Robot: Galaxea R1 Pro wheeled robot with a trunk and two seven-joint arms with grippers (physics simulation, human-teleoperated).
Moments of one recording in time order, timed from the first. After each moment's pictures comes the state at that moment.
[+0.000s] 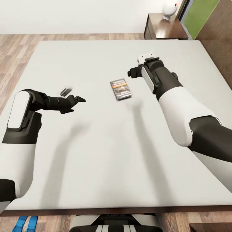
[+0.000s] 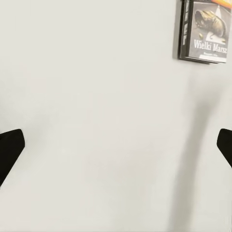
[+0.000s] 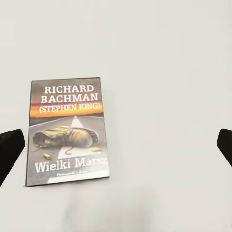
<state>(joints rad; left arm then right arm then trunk) -1.18 0.20 -0.08 -1.38 1.67 1.04 1.00 -1.74 0.17 0.10 -0.49 0.11 0.62 0.00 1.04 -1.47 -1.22</state>
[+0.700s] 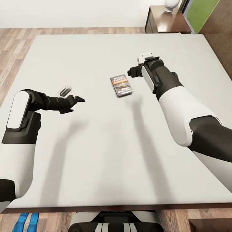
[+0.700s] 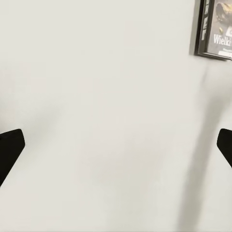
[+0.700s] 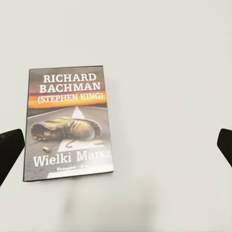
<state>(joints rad) -1.17 0.20 -0.07 -1.38 1.67 1.04 1.00 -1.74 0.17 0.10 -0.49 0.11 0.62 0.00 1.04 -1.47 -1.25</state>
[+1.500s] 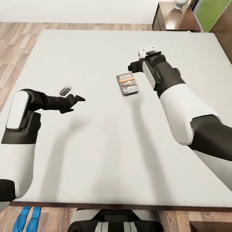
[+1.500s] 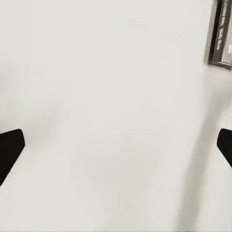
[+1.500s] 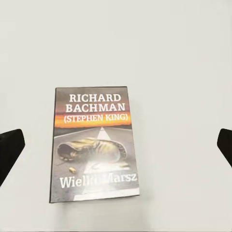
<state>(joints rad) -1.17 0.20 -0.07 -1.40 1.68 1.03 1.00 -1.75 0.17 0.10 -0.53 0.11 0.62 -0.01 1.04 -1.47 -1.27</state>
